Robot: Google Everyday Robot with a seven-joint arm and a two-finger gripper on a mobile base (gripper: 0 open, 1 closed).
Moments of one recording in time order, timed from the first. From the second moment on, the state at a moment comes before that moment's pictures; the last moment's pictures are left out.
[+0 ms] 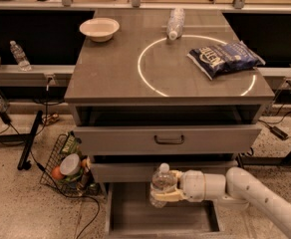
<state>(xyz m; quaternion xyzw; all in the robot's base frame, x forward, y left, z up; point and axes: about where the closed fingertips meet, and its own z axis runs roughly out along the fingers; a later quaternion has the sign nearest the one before) 0.460 -0.055 0.557 -0.46 0.57 0.47 0.49</state>
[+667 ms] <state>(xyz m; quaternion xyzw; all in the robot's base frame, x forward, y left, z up) 0.476 -0.040 0.408 -0.41 0.57 0.45 0.55</state>
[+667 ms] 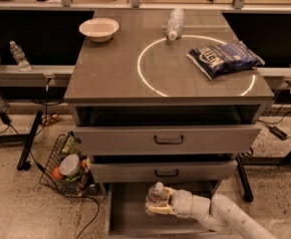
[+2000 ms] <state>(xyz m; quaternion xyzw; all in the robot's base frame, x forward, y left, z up) 0.525 -0.029 0.247 -0.38 0.66 0.32 0.55</state>
